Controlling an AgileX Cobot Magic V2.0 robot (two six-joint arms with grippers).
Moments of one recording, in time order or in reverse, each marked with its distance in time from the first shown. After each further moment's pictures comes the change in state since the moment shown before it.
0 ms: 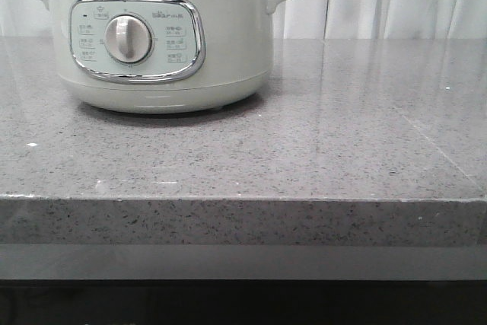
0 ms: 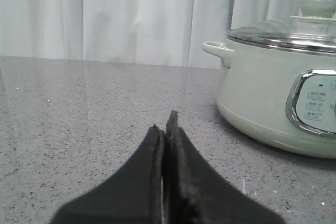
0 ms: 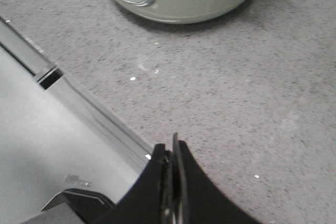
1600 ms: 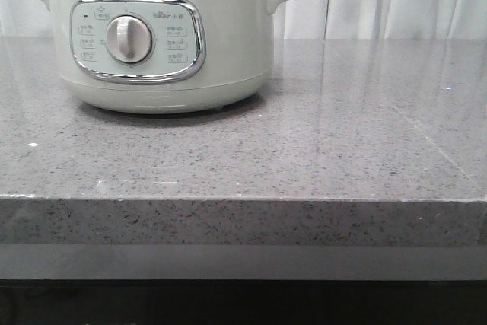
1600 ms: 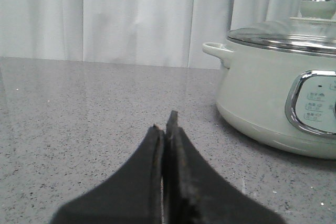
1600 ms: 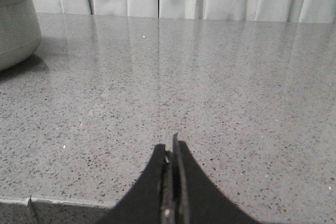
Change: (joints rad) left arm 0.000 0.000 0.000 0.000 -0.002 0.000; right arm -0.525 -0.837 0.939 -0.011 -0.688 0.000
